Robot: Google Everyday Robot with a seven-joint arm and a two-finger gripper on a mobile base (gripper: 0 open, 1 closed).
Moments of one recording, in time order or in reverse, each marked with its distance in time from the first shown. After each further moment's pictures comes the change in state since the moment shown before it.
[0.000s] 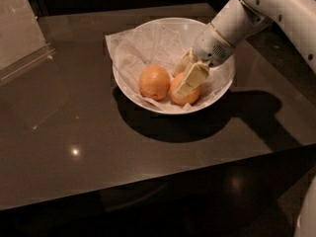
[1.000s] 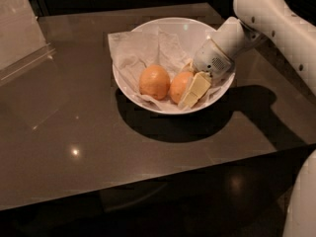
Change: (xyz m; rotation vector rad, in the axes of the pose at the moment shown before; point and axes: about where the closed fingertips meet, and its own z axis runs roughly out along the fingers) arm 0.023 -0.003 0.028 -0.085 -0.041 0.070
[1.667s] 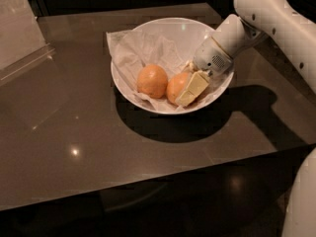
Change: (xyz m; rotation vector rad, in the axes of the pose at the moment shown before) arm -0.004 0.002 -0.005 -0.002 -0.004 0.000
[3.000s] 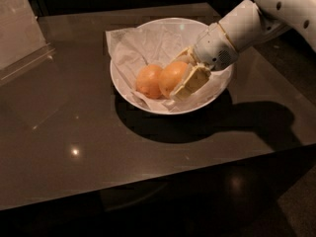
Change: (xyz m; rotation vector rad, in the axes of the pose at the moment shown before) arm -0.048 0.042 -0.026 0.106 -0.125 -0.204
